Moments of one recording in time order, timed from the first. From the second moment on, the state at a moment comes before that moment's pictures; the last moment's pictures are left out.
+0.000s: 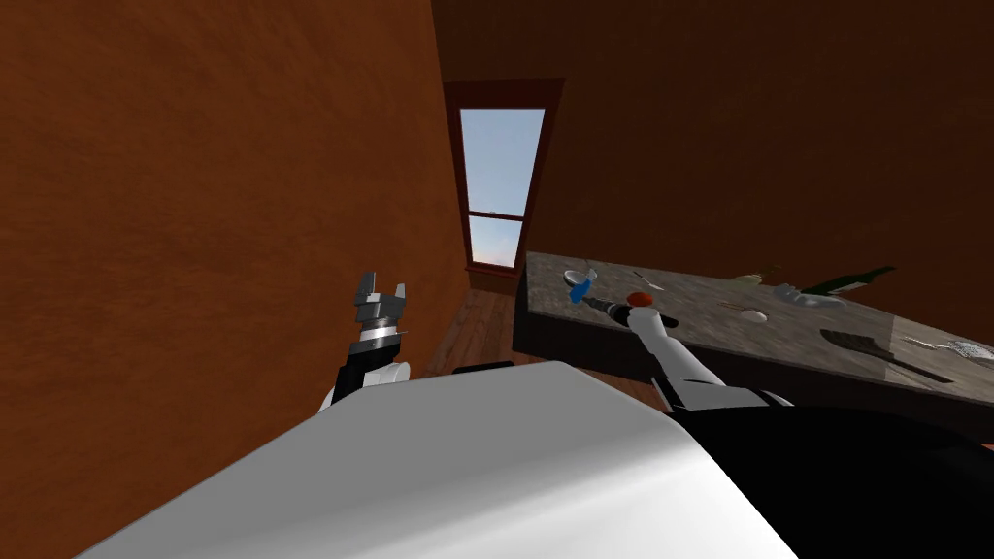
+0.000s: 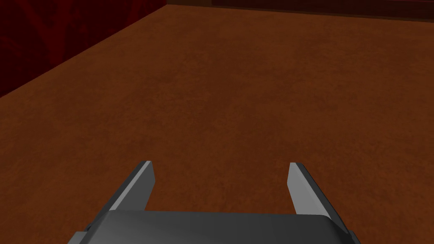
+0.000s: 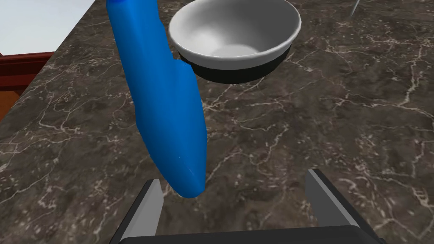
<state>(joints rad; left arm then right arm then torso) 0.55 0.01 -0.03 -2.24 0.03 -0.35 0.13 0.00 -0.90 -0.31 -0.93 -1.67 0.51 -0.64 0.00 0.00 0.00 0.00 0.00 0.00</state>
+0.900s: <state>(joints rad) 0.55 0.01 -0.03 -2.24 0.03 -0.35 0.13 -0.16 -0.93 -0.26 -0.90 -1.55 0.56 -0.69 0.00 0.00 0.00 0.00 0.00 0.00</state>
